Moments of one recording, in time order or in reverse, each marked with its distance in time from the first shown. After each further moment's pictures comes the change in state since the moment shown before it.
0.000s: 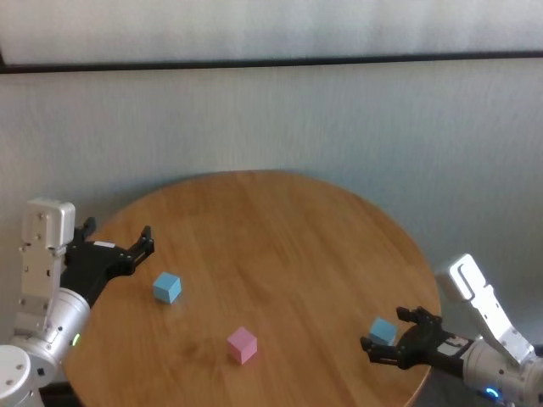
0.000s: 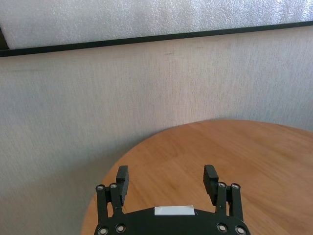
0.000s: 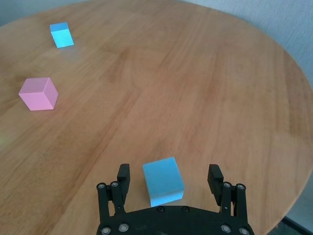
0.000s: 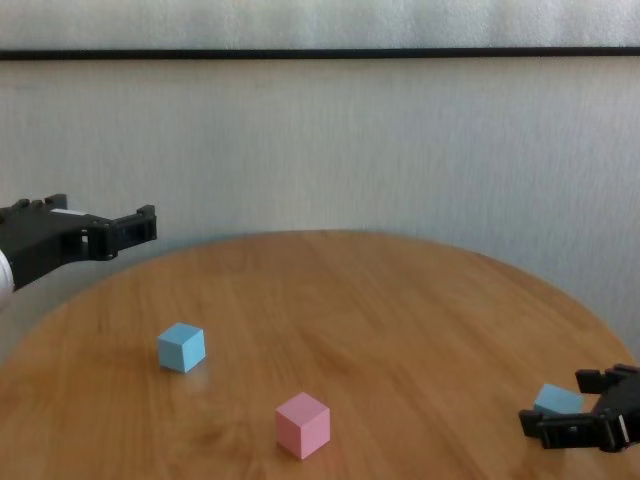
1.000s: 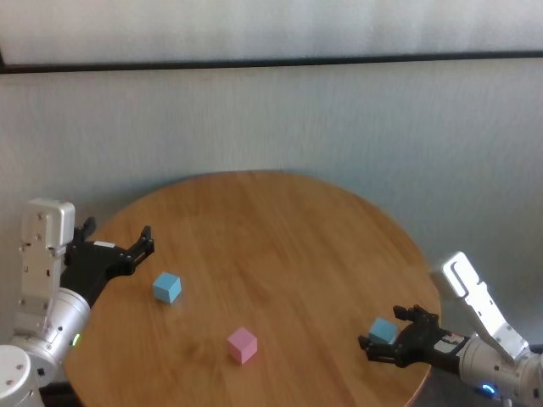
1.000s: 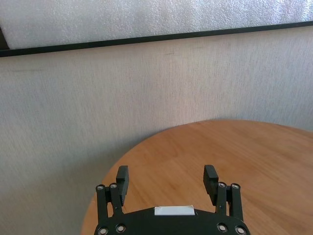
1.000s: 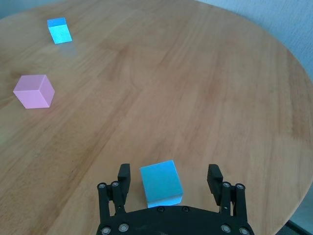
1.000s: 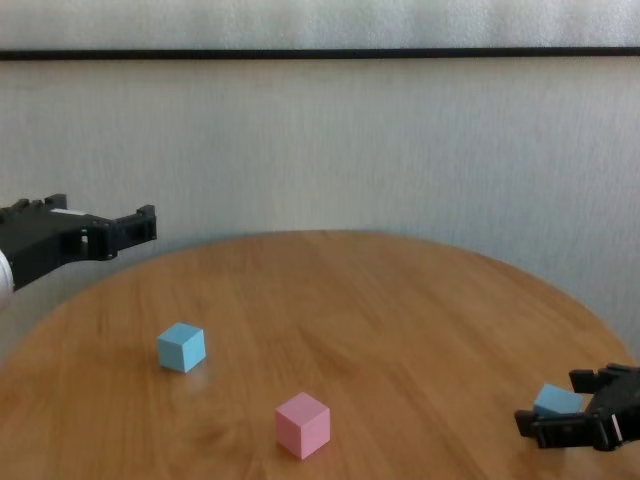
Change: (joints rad) left arm 0.000 0.000 0.000 0.000 0.000 0.000 0.000; right arm 0.027 -0.025 -0.001 0.039 -0.034 0.012 0.020
